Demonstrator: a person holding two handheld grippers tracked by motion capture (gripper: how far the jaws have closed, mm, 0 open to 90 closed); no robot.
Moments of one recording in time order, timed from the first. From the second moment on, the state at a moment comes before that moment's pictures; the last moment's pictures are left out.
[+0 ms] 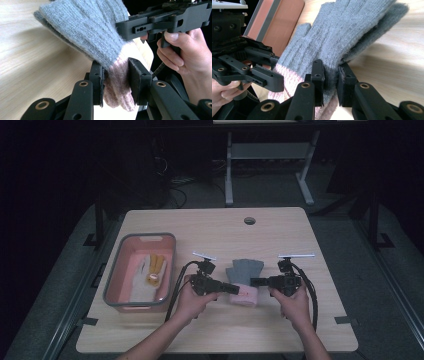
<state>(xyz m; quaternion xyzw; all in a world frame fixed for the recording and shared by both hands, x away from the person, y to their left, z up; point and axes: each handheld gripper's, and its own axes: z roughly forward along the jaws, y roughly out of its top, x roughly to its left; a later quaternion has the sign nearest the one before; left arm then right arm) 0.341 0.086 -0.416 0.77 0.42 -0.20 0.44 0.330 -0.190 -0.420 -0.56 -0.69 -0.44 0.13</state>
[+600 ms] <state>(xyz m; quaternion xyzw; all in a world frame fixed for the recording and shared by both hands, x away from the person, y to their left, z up) 0.340 0.105 -0.408 0.77 0.42 -0.19 0.44 0.337 -0.170 -0.411 -0.54 -0.70 -0.44 0.14</state>
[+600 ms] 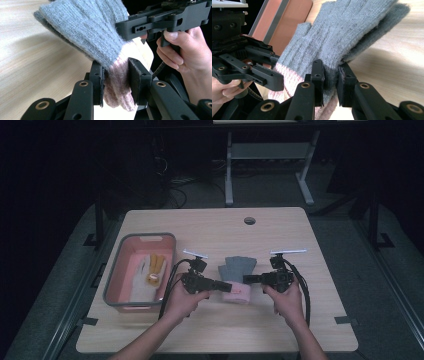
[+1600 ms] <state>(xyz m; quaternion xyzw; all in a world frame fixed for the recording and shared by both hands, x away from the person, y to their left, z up) 0.345 0.142 -0.383 0.76 0.43 -0.18 0.45 0.356 -0.133 -0.383 -0.51 -0.73 -0.44 0.13</state>
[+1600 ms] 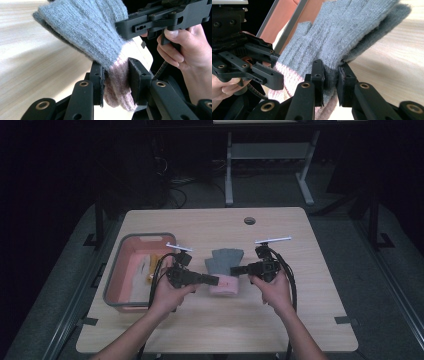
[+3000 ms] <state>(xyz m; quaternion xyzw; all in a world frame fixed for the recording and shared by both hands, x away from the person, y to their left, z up) 0.345 0.222 -0.356 0.74 0.46 -0.14 0.47 0.388 -0.051 -0.354 -0.46 -0.76 -0.43 0.15</state>
